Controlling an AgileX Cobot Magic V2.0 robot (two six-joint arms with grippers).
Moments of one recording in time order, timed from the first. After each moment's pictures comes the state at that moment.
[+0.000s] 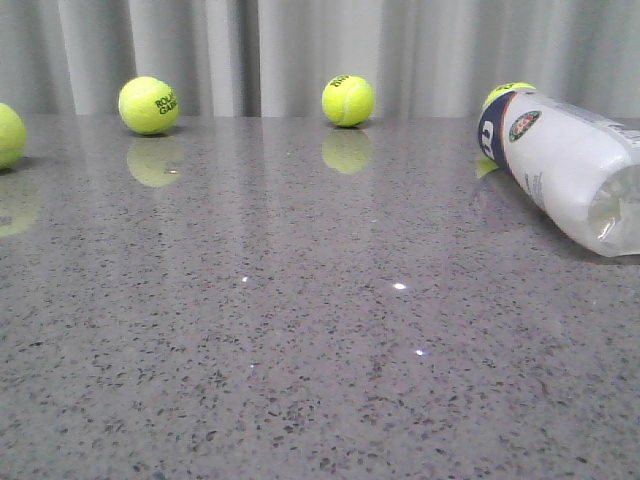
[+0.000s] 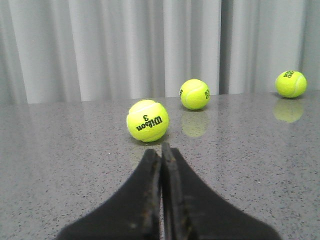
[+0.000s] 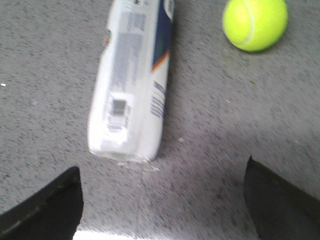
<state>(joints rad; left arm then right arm) -0.09 -0.01 0.00 0.07 0.02 -0.03 0.01 0.89 -0.95 0.21 0.93 -0.04</state>
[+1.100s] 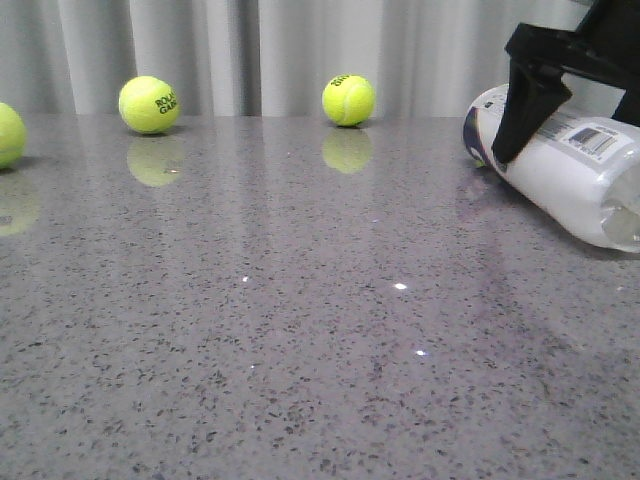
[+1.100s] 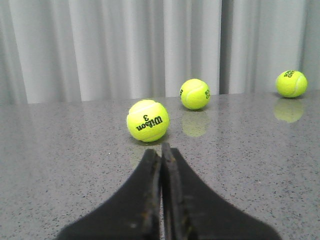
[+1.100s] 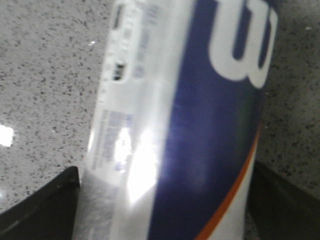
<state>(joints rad) -0.09 -0.01 0.00 0.07 0.02 -0.03 0.09 1.65 -1.24 0.36 0.80 -0.21</state>
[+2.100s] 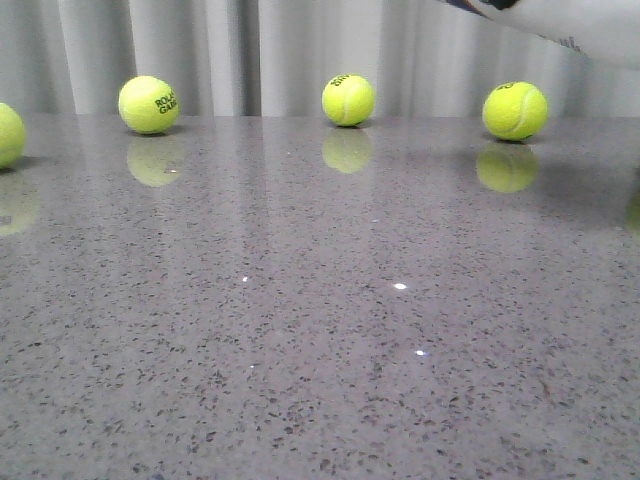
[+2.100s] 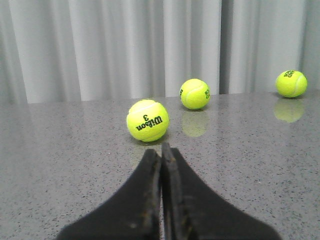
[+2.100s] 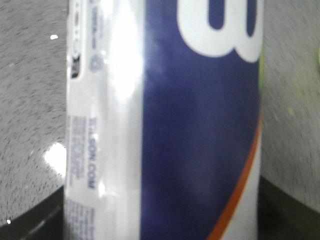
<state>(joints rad) -0.09 -0.01 0.00 0.07 0.02 -0.03 0.18 1.57 -1.56 0.36 1.04 -0.56</state>
